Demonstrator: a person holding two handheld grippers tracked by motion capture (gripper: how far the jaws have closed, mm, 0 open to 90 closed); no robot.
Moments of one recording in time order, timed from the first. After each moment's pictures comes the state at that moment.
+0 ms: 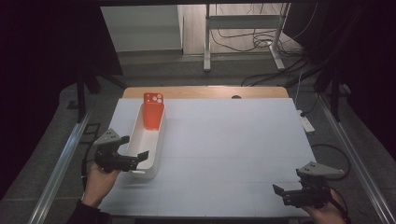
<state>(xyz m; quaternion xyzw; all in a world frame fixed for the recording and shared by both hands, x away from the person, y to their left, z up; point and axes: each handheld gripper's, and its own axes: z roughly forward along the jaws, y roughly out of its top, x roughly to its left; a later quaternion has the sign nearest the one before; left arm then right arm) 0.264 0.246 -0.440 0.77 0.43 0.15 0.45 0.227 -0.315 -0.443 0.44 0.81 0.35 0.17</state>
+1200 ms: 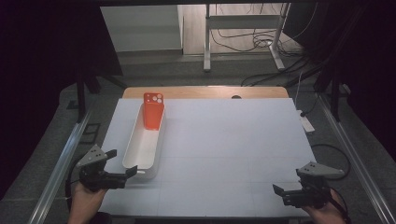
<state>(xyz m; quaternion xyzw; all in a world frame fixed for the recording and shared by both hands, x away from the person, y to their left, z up) 0.212 0.265 -0.446 0.76 0.45 0.17 0.44 0.227 -0.315 -0.443 0.44 0.81 0.35 0.18</state>
